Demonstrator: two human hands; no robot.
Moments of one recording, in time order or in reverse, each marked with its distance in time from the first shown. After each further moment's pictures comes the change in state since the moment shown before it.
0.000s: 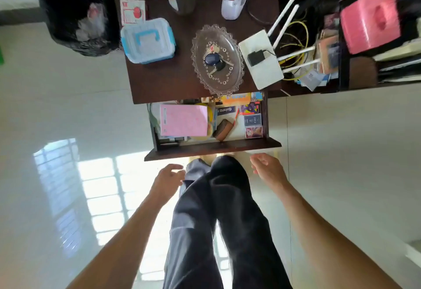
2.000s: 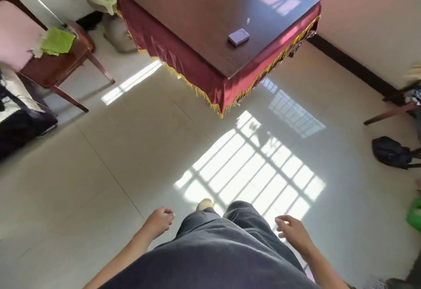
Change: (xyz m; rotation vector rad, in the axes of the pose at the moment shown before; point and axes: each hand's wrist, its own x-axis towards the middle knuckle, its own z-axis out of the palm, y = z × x) left_hand -0.587 -0.387 0.495 -2.116 0.746 -0.593; right_hand -0.547 0.110 0.212 -1.971 -0.716 -1.112
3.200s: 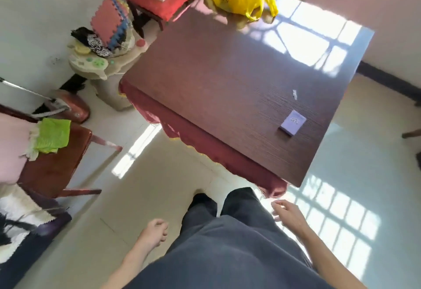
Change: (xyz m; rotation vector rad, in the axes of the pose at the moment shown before) left_hand 0.271 0.302 -0.438 -0.023 0.047 -0.073; right_hand 0.224 -0.541 0.079 0.198 0.039 0.013
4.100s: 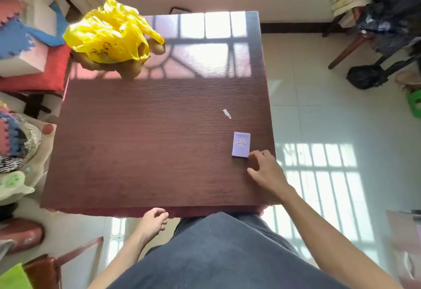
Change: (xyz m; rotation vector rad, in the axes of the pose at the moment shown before) left_hand 0.097 0.321 0.016 0.521 -0.213 0.277; right_hand 0.098 -0.141 -0.111 -0.112 0.378 -0.076
